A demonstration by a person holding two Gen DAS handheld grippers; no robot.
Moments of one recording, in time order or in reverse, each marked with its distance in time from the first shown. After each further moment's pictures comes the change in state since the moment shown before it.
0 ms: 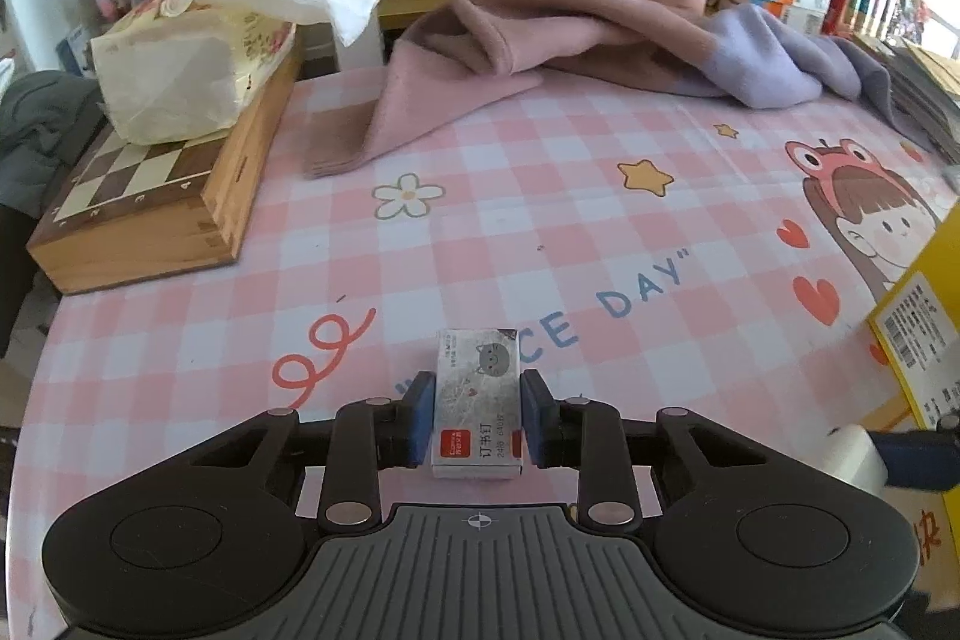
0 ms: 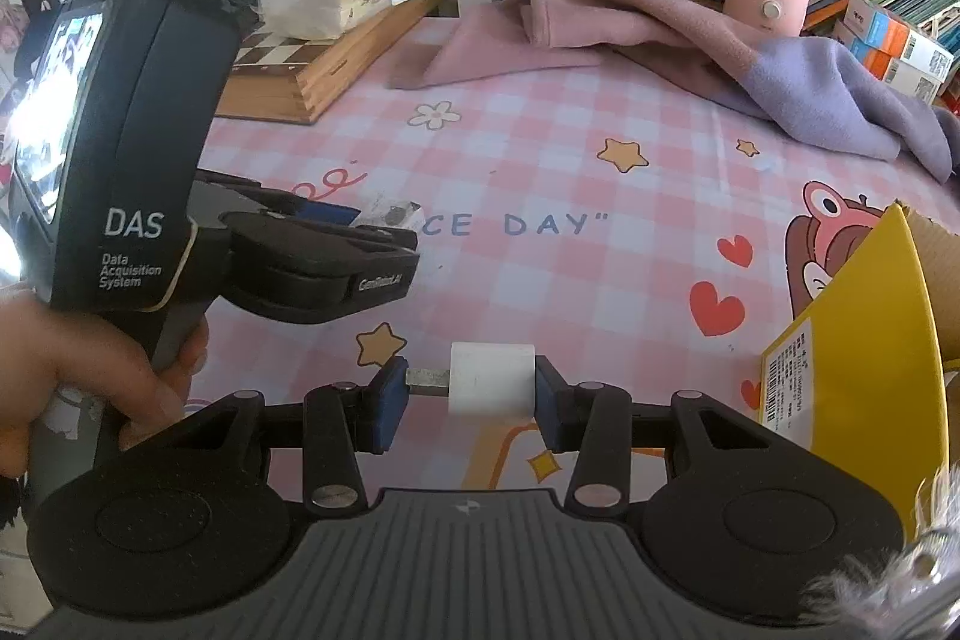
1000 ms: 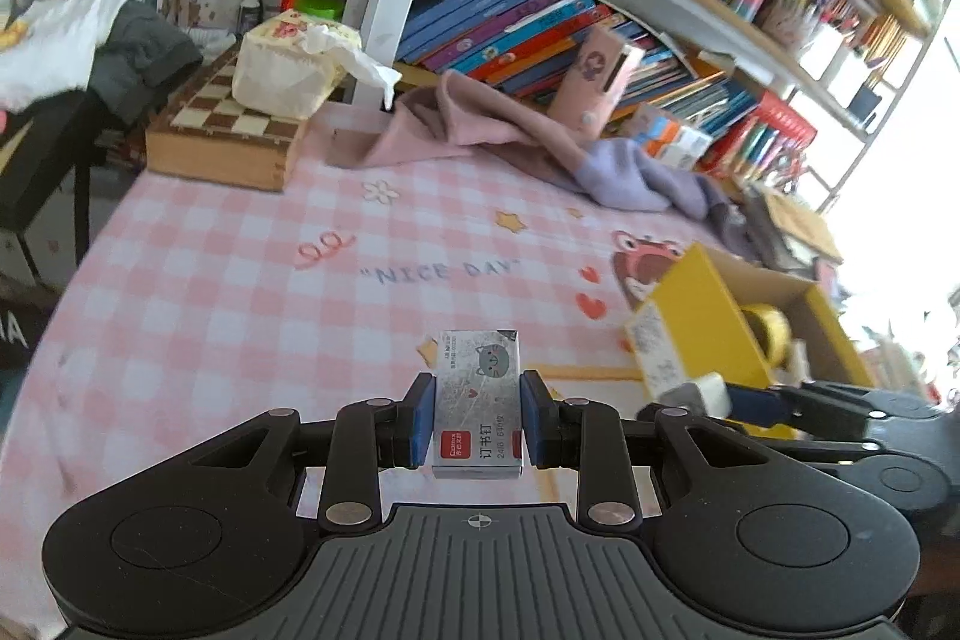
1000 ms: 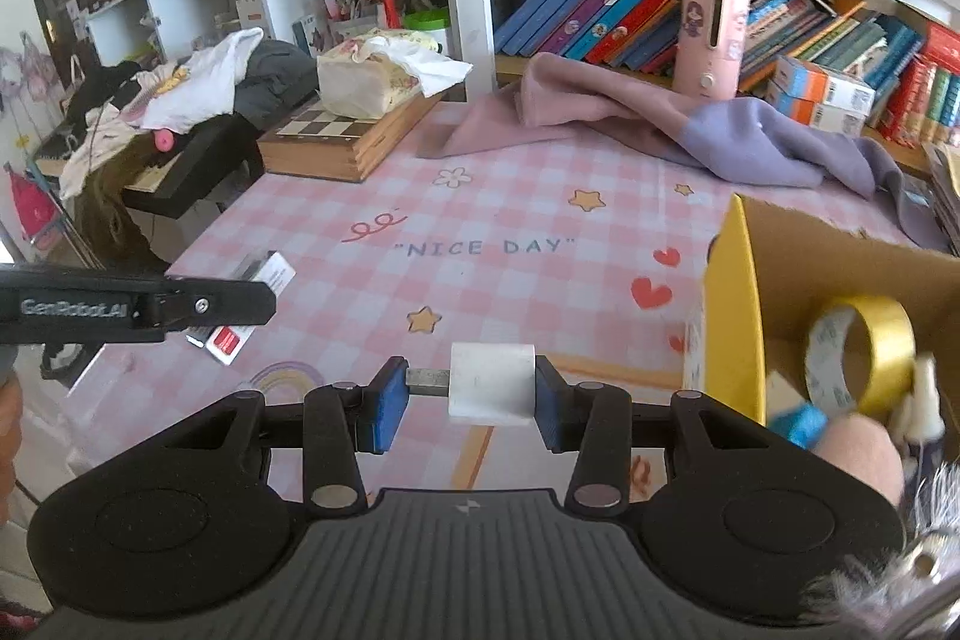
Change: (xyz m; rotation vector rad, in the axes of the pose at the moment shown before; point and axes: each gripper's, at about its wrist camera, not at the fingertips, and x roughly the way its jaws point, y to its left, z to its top) left arm -0.193 0.013 -0.085 -0.291 -0.136 -0.249; right arm -0.124 0.014 -0.062 0.017 -0.171 0.003
